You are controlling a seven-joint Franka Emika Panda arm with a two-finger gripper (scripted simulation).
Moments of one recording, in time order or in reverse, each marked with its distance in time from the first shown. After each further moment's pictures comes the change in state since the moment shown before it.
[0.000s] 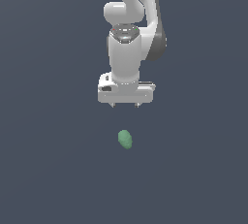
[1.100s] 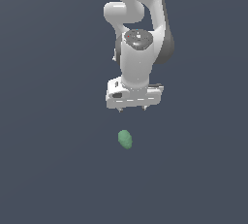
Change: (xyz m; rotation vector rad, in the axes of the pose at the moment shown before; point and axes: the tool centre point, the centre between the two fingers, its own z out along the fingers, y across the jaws) arm 0.011 -0.029 0.009 -0.010 -0.008 -0.127
